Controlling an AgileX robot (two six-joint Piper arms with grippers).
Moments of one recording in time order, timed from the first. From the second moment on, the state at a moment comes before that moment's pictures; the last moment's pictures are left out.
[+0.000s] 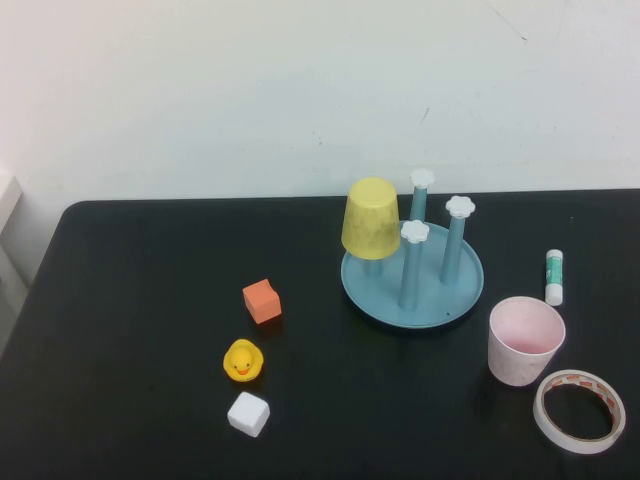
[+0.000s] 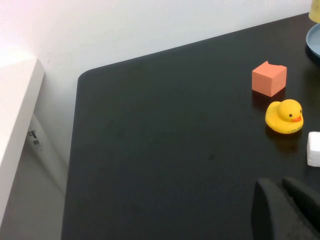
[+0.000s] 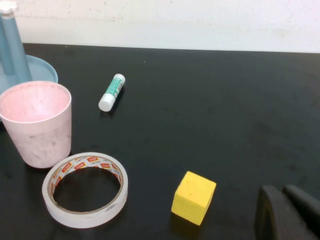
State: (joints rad) right arm -0.04 -0.01 0.02 -0.19 0.41 0.13; left arm -0.11 -0.01 0.02 -0.05 0.36 0.15
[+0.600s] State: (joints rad) right arm -0.04 -0.01 0.02 -0.19 0.40 0.13; left arm -0.11 -0.01 0.02 -0.05 0.34 0.15
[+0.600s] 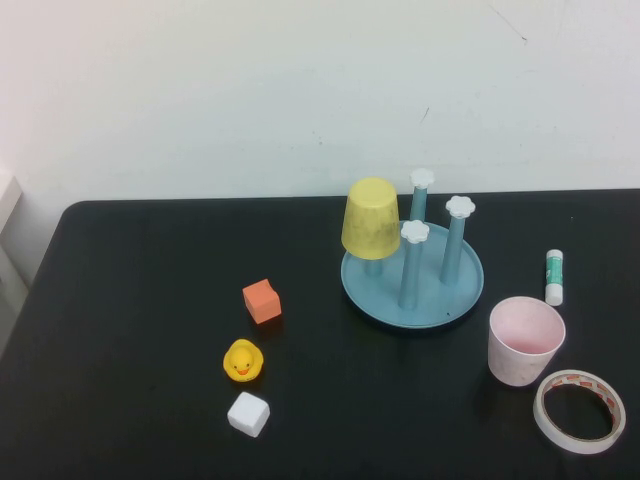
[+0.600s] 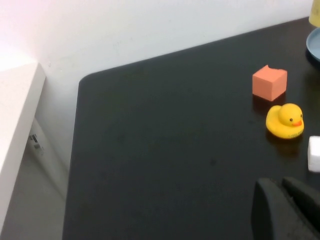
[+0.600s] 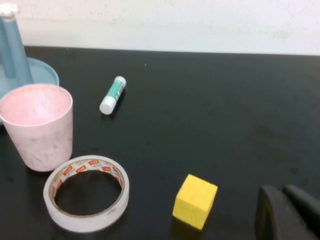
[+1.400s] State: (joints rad) right arm -0.04 -0.01 0.03 -0.15 -0.50 0.10; left arm -0.11 -0.01 0.02 -0.05 -0.43 0.15
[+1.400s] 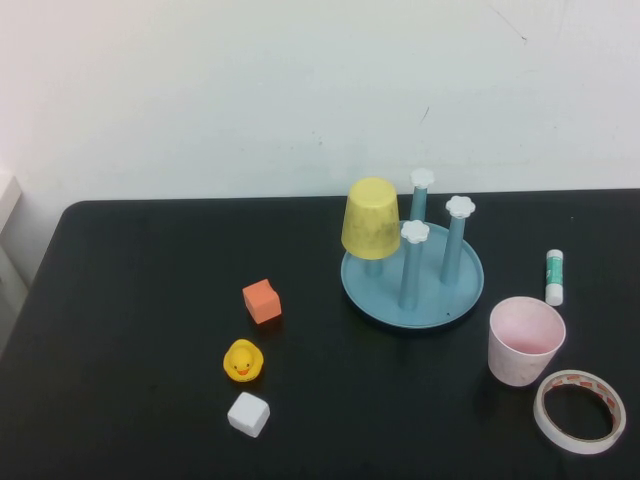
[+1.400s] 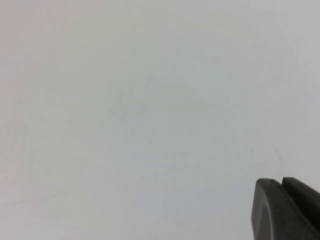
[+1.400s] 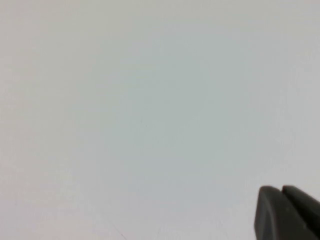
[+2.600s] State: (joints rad) right arm 0.01 1.26 -0.68 0.47 0.56 -0.88; left arm -0.11 0.20 -0.27 -0.08 0.38 0.20
